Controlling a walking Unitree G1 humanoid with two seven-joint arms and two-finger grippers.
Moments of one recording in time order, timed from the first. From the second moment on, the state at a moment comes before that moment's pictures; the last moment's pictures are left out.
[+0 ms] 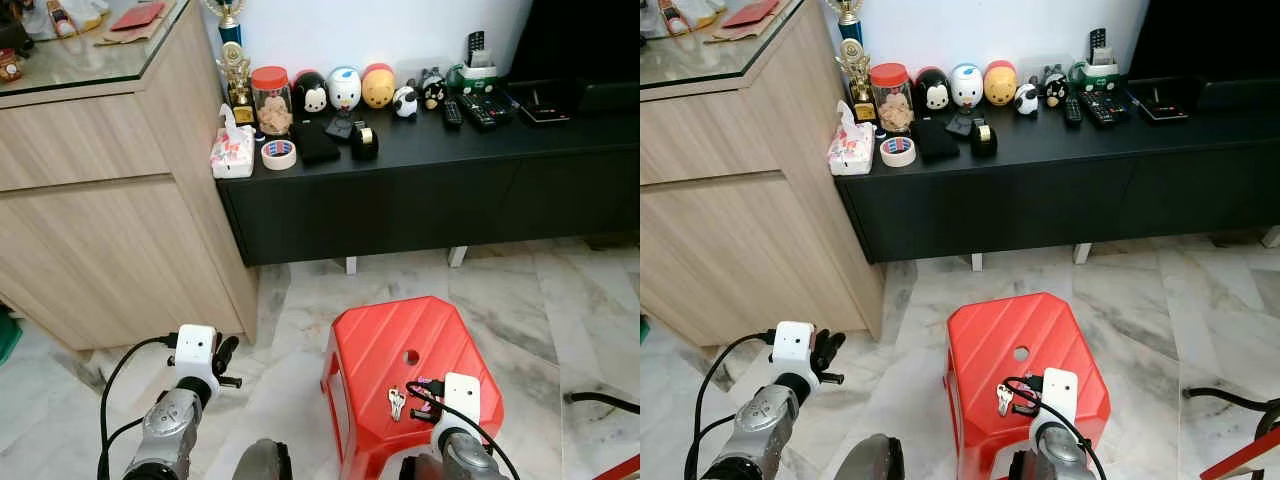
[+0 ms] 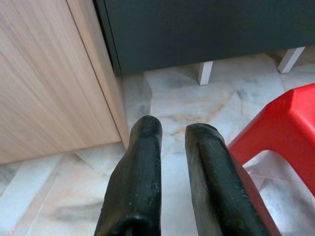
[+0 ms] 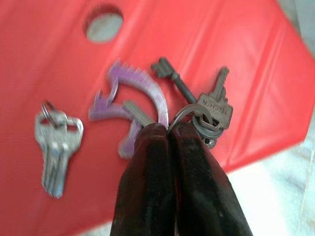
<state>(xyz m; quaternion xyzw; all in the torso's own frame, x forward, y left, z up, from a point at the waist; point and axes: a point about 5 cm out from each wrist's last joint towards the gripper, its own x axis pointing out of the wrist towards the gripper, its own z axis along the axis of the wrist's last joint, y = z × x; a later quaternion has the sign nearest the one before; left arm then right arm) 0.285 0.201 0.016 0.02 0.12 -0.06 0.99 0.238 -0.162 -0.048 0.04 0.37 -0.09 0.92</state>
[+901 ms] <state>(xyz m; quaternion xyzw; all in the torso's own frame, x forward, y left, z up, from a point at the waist) 0.311 0.186 0.039 0.01 0.08 -0.04 1.00 0.261 -0.163 0.015 0.02 0.14 -0.05 0.99</state>
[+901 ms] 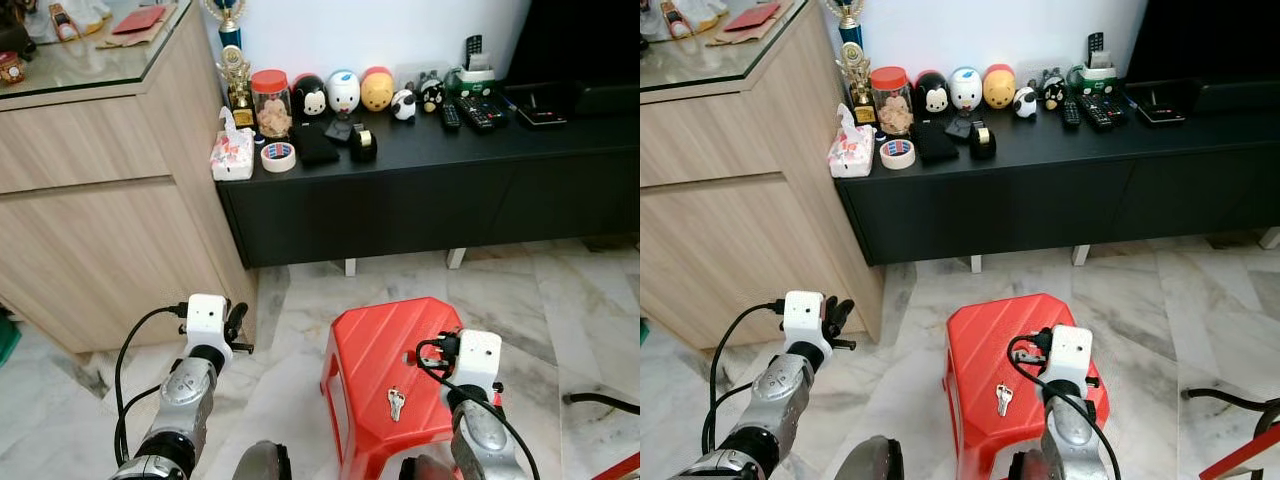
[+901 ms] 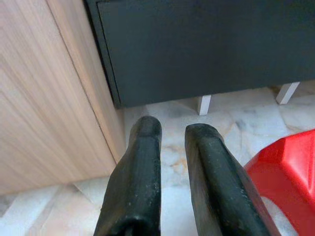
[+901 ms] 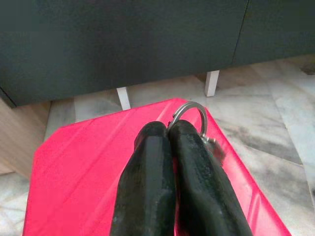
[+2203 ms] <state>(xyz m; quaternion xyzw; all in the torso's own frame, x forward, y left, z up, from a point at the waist) 0.227 0.219 -0.048 0.06 0.33 0.02 0.94 0.263 -0.169 0.005 0.04 0.17 -0.09 0.98</state>
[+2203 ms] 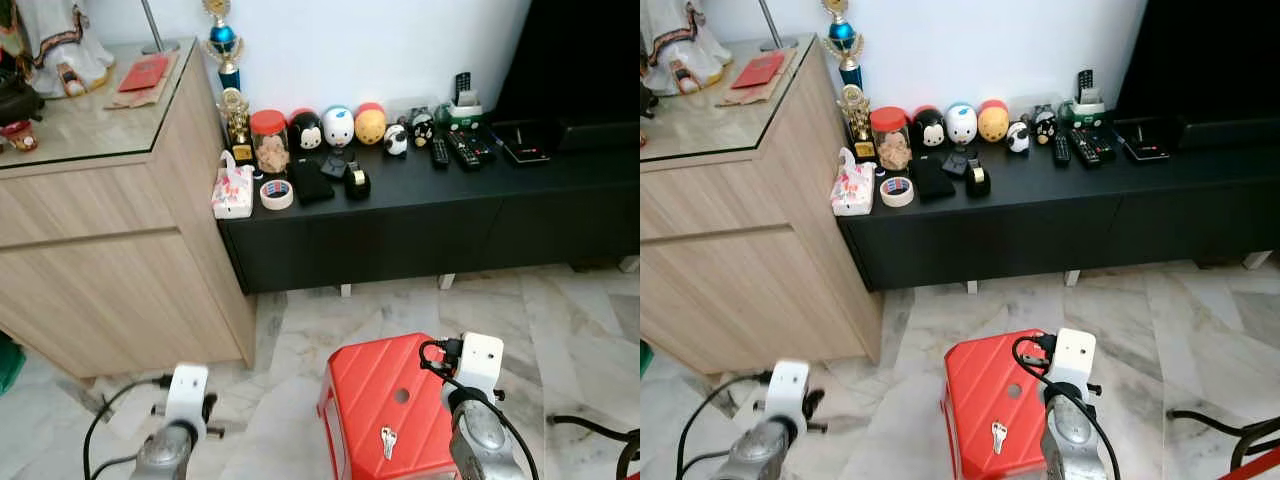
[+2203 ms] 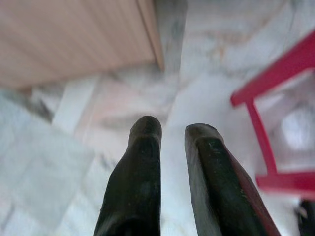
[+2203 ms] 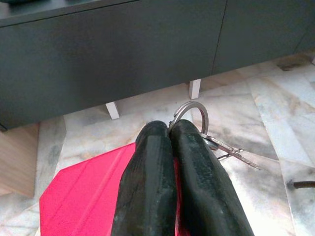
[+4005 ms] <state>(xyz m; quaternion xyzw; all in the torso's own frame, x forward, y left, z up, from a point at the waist) 0.190 0.211 -0.073 0.06 0.40 0.02 0.91 0.262 -0.170 -0.002 0.04 0.18 -0.11 0.98</state>
